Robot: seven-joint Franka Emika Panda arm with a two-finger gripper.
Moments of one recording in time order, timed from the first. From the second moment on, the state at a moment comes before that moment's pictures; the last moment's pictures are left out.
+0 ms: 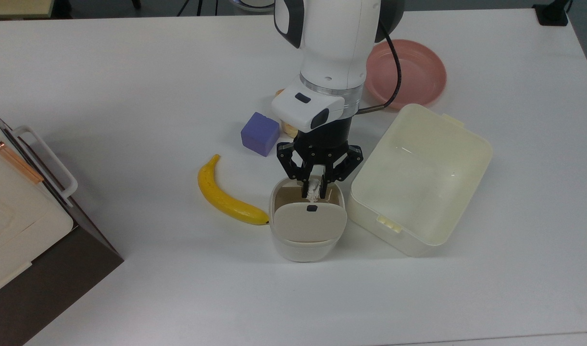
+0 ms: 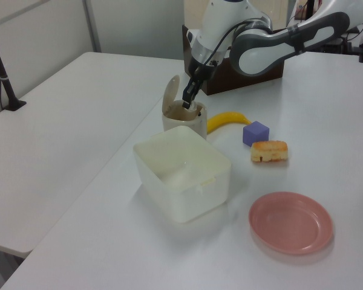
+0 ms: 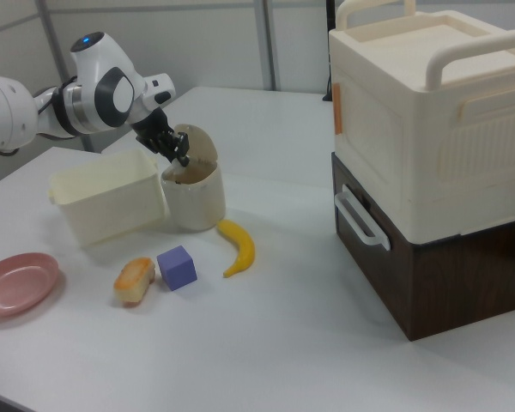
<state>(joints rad) 0.22 0.49 -0.02 -1.43 -0.21 2.31 0.30</state>
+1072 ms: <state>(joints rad) 0.15 0.32 -0.03 -1.42 -0.14 1.84 0.22</state>
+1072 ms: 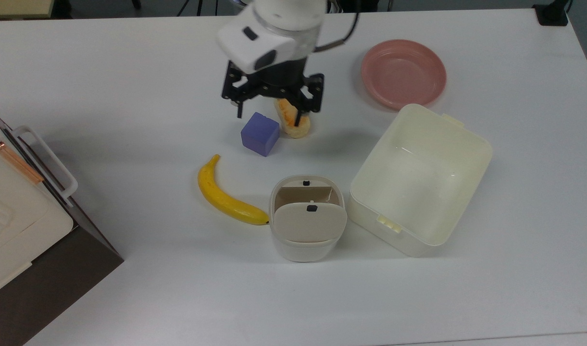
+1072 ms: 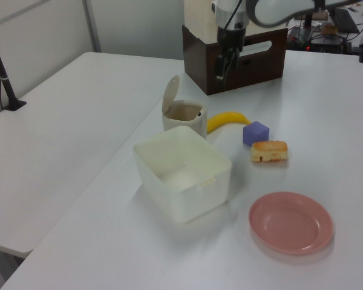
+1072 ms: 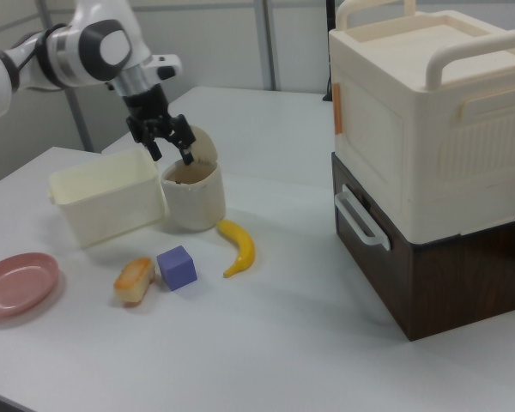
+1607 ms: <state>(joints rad) -0.02 0.26 -0.03 -1.42 0.00 1.75 0.00</state>
